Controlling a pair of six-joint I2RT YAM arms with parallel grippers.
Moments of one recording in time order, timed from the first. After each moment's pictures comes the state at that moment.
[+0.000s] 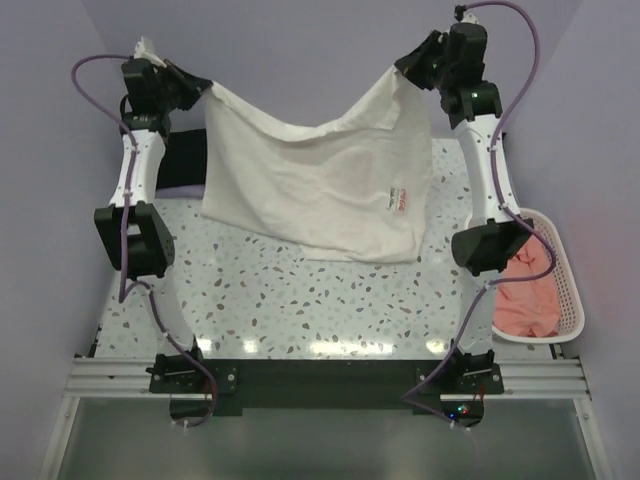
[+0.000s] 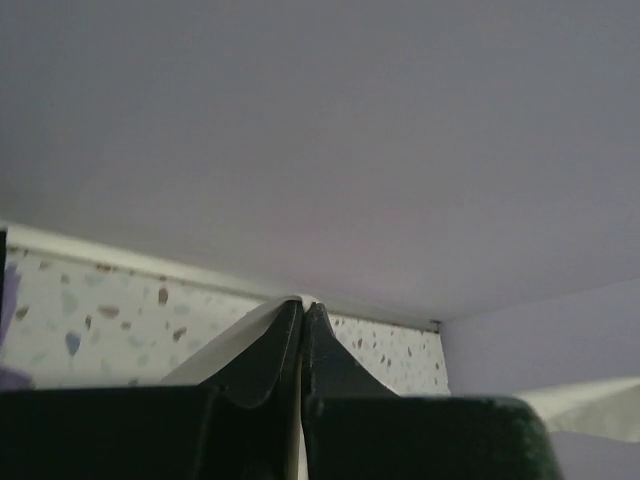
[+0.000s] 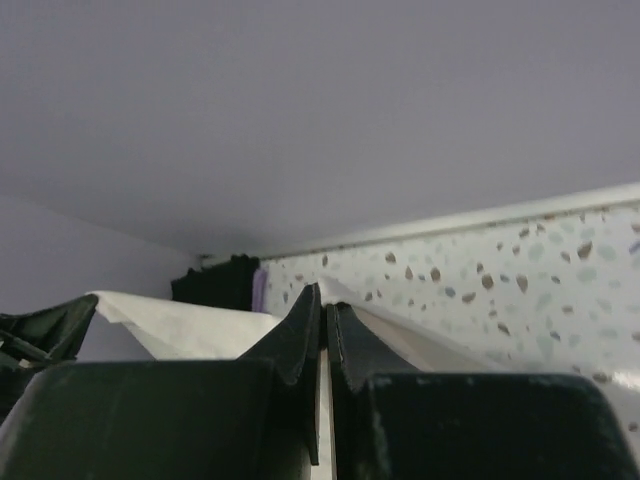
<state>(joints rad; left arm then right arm) 0.14 1.99 1.93 -0.15 0.40 -0.79 0.17 2.10 2.53 -0.69 -0.11 0.65</state>
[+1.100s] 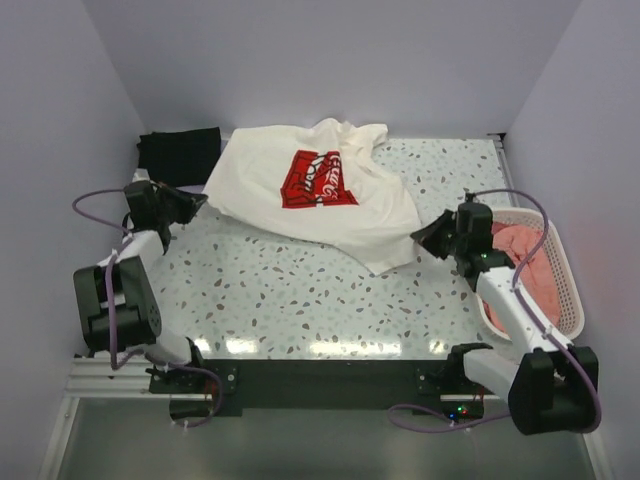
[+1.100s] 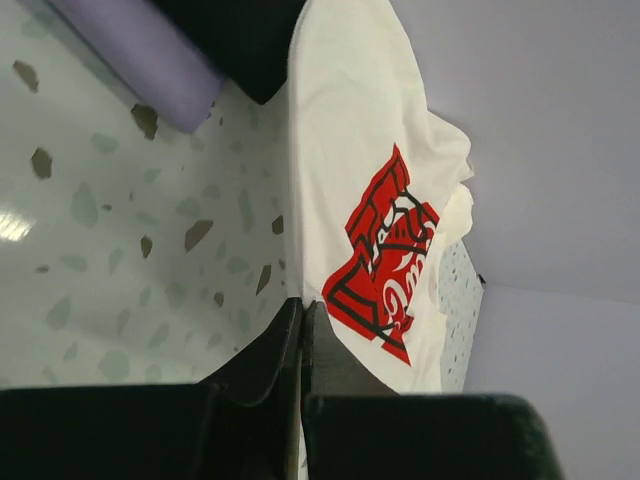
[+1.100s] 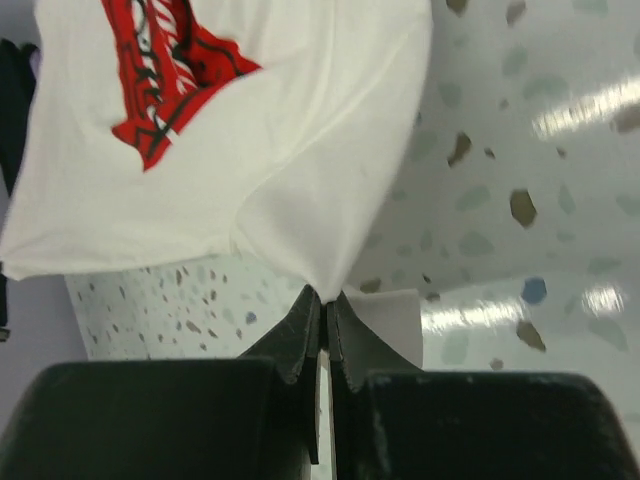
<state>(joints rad) 0.28 1.58 0.84 0.25 0.43 -0.96 0.09 1.13 0.74 -0.22 -0.15 0.81</state>
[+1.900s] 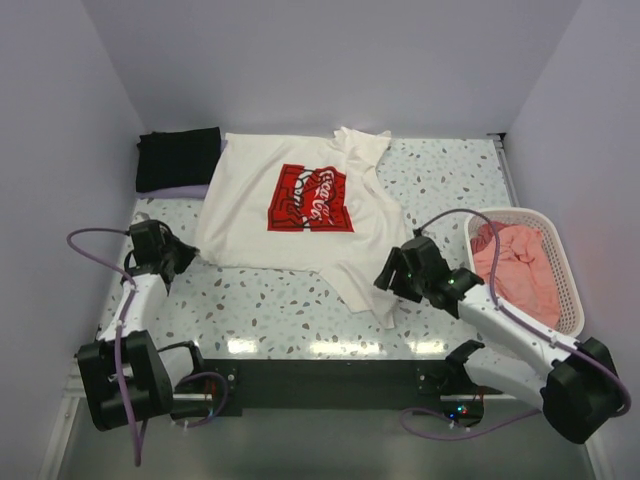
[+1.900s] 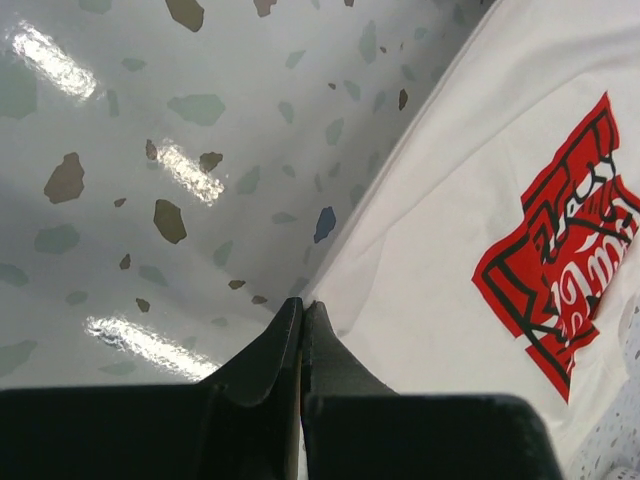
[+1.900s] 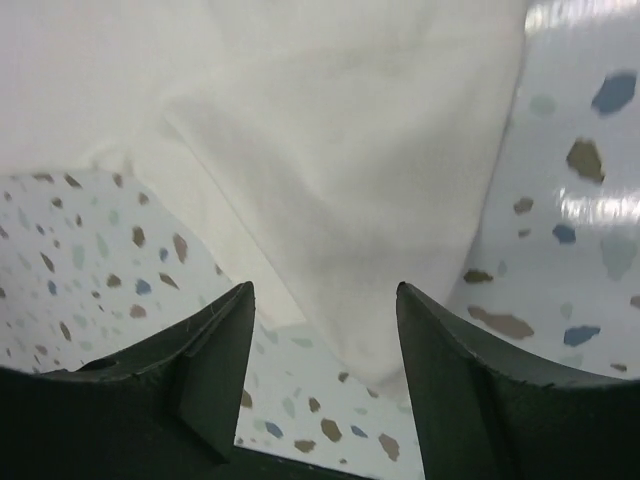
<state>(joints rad) 0.27 1.11 0.52 -0.16 0.12 -0.74 0.59 1.00 0.53 -0.45 0.07 0.89</state>
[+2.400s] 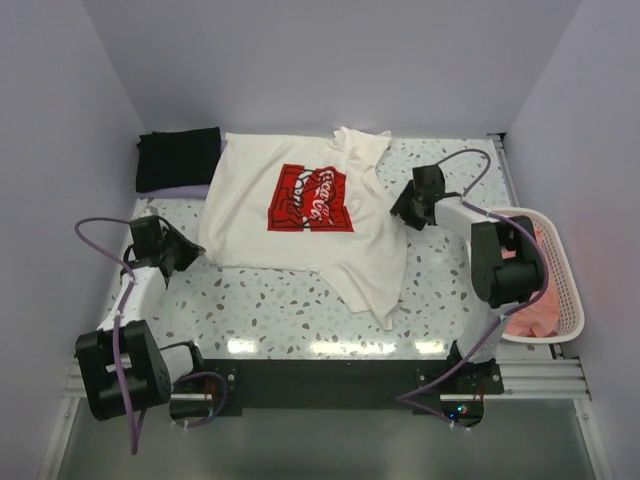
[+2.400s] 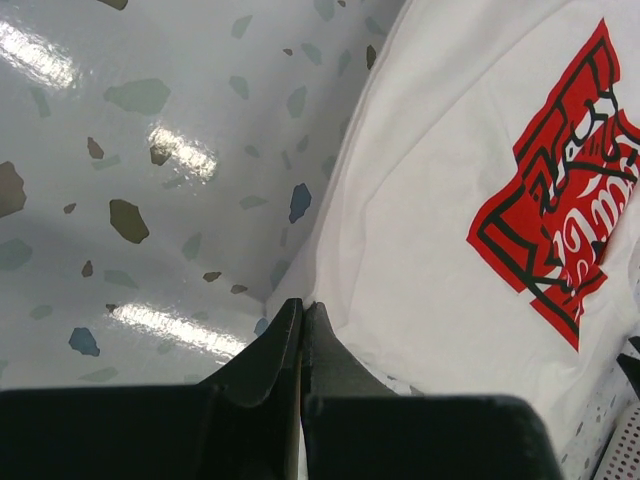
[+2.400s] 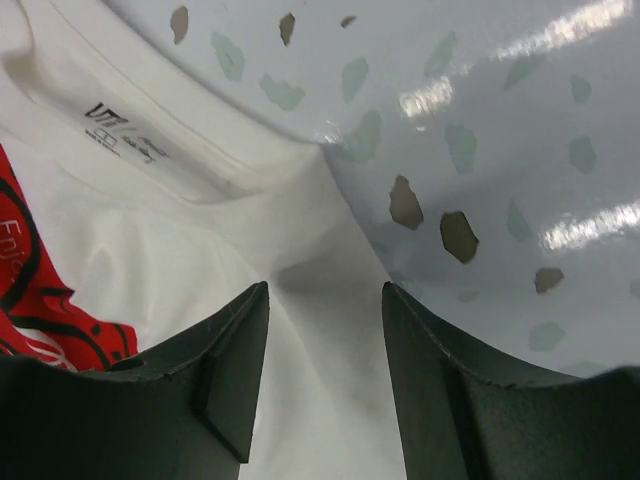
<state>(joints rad) 0.27 1.17 0.57 -0.20 0.23 -0.64 0.18 1.82 1.12 -0.22 0.07 0.73</state>
